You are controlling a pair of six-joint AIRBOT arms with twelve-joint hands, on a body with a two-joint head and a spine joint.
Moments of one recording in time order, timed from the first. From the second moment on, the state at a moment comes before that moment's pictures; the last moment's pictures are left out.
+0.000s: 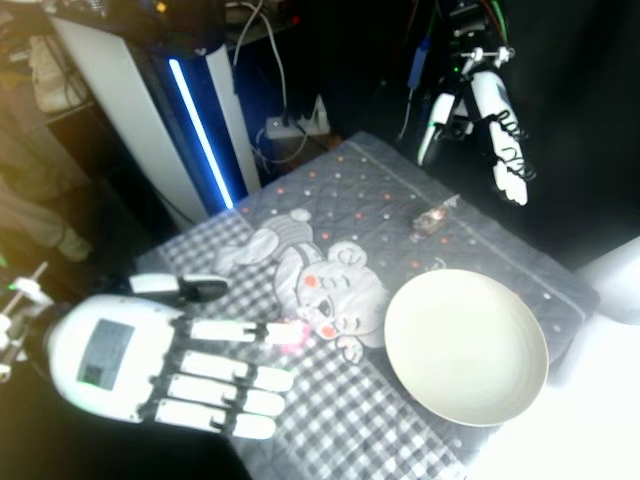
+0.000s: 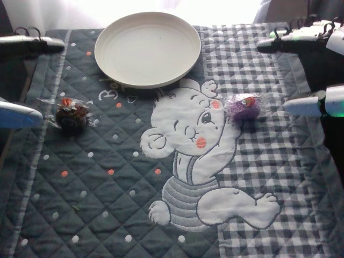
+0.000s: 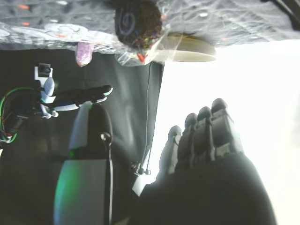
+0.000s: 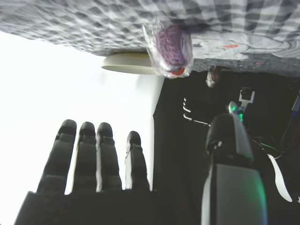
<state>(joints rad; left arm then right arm) 0.93 -0.90 1.25 0.13 -0.84 0.28 -0.98 -0.92 1.35 -0.18 0.90 -0.27</state>
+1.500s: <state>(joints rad) 0.52 -1.16 1.49 0.30 -0.55 0.44 -0.98 -0.93 1.35 -0.18 0.90 -0.27</state>
